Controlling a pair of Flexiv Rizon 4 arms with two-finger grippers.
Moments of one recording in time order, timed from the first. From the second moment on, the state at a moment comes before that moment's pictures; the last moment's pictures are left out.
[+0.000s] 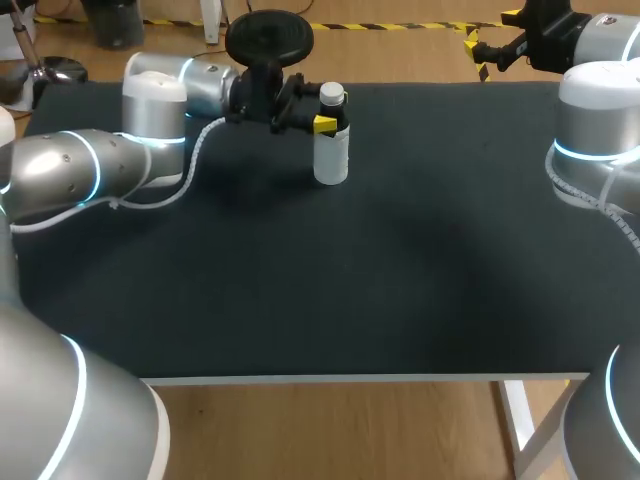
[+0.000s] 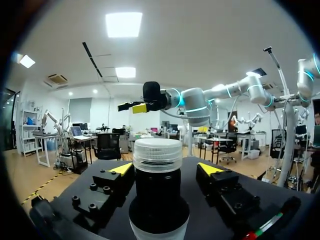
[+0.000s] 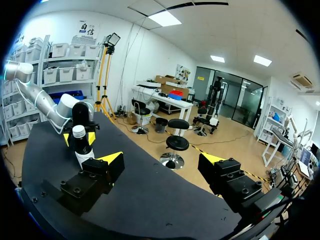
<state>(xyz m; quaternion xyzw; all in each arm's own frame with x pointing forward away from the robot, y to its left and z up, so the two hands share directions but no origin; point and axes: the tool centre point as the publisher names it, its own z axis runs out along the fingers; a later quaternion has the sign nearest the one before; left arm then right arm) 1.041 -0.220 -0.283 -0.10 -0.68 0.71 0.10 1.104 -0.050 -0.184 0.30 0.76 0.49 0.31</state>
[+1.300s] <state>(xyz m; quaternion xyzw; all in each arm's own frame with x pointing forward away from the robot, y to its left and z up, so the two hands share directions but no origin) 1.054 -0.185 -0.276 -0.09 -0.68 0.72 0.07 1.104 -0.050 -0.184 0.30 0.76 0.49 0.31</state>
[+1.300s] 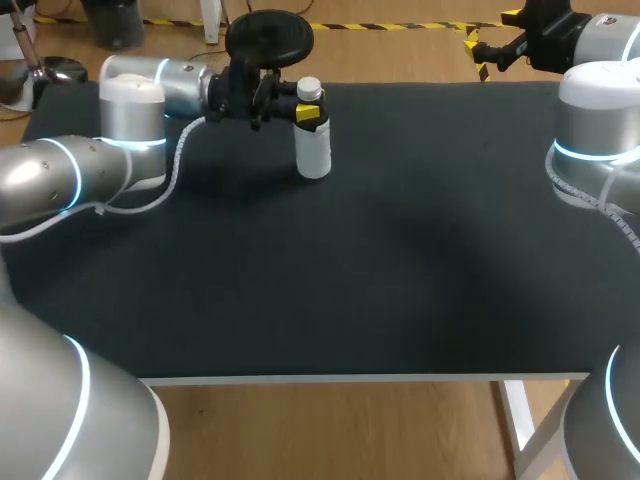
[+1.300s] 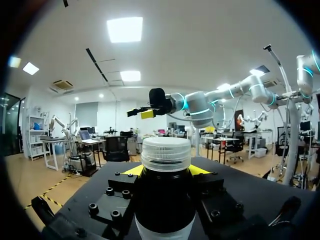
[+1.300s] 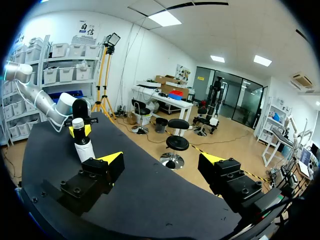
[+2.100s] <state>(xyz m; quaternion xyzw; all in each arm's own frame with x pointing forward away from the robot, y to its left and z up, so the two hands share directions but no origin) 1.052 -0.185 -0.273 -0.07 -0.68 0.72 0.06 1.104 -0.050 -0.185 0.30 0.76 0.49 0.31</state>
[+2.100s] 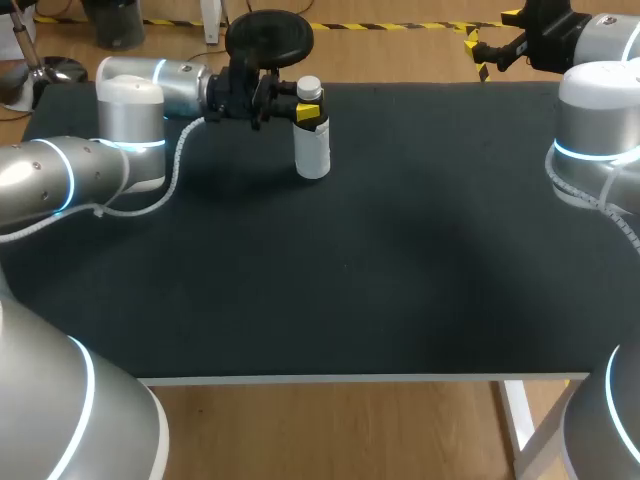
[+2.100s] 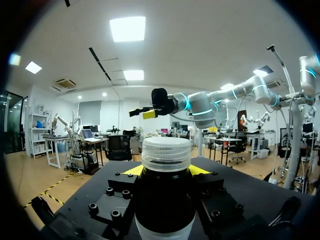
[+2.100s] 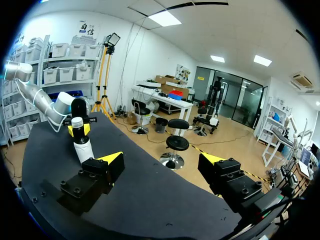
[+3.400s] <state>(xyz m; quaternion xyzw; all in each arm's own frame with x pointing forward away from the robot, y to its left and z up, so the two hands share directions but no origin) 1.052 -0.184 -0.273 -0.07 -0.69 0.72 0.06 1.047 0.120 -0.190 0.27 0.71 0.60 0.26</state>
